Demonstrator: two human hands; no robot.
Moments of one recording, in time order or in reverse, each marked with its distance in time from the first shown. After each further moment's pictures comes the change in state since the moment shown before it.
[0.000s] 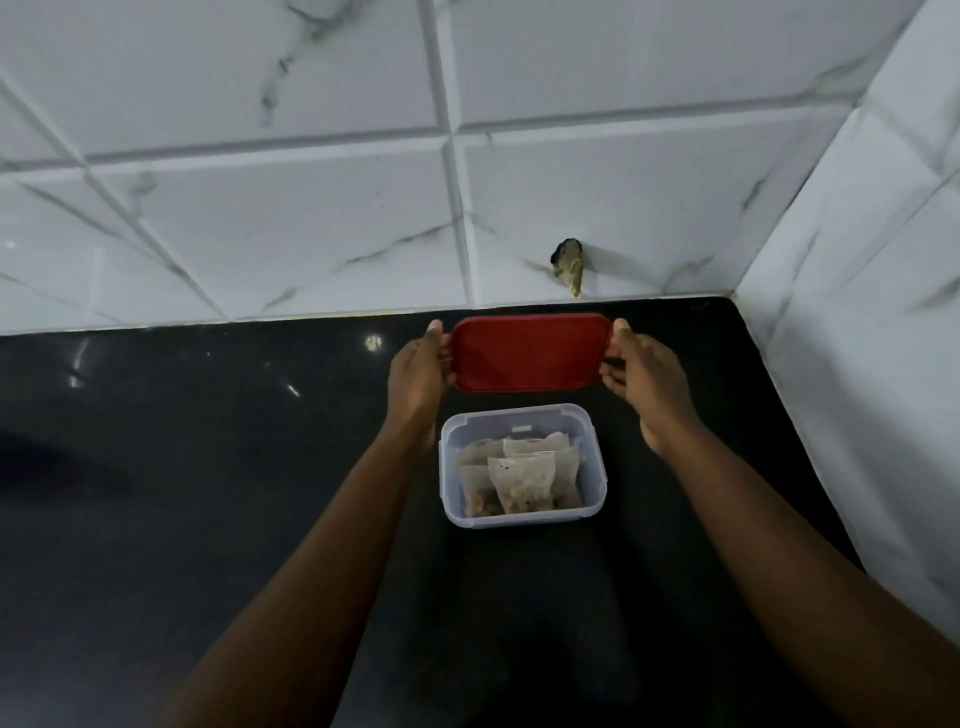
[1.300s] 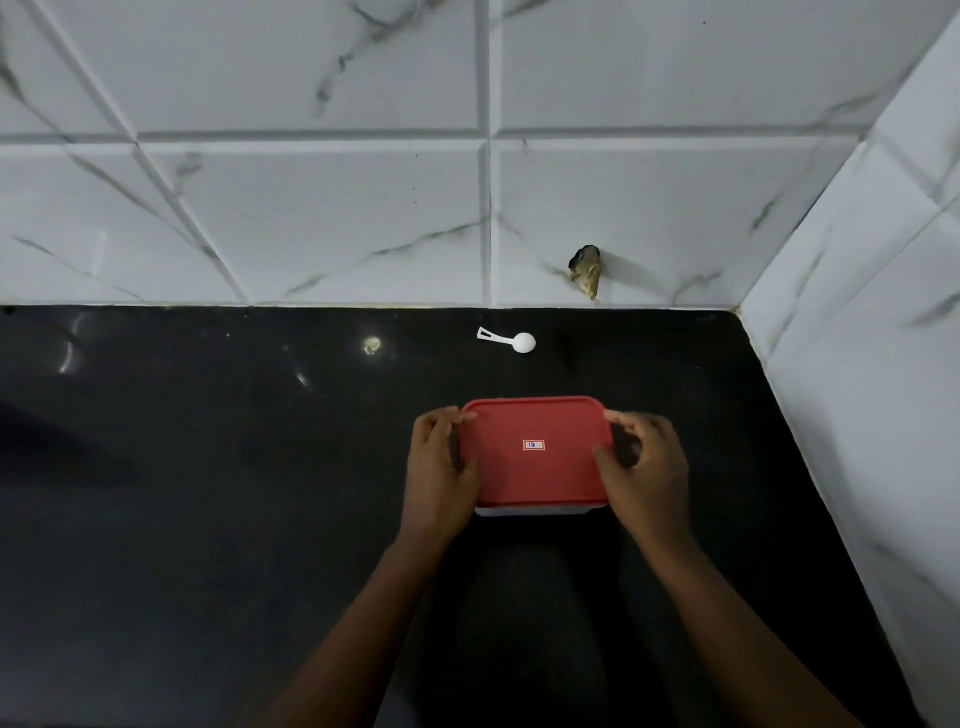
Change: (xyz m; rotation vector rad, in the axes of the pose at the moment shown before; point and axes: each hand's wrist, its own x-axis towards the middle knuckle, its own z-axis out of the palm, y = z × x) left_hand -0.090 -0.074 -0.054 0.590 -0.057 0.460; right_hand -0.099 0.061 -0.001 -0.470 0.140 -0.446
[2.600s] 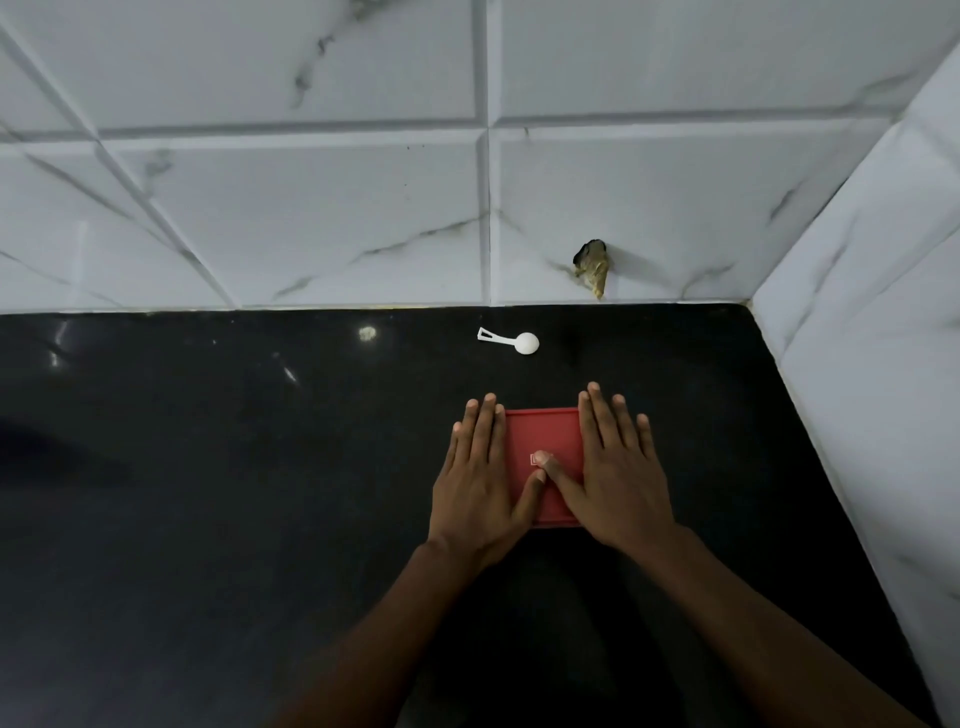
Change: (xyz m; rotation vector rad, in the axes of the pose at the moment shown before) left_hand 0.015 -0.013 0.035 0.582 -0.283 0.238; right_hand 0.019 -0.003 0.037 -0.737 -0.452 -0.172
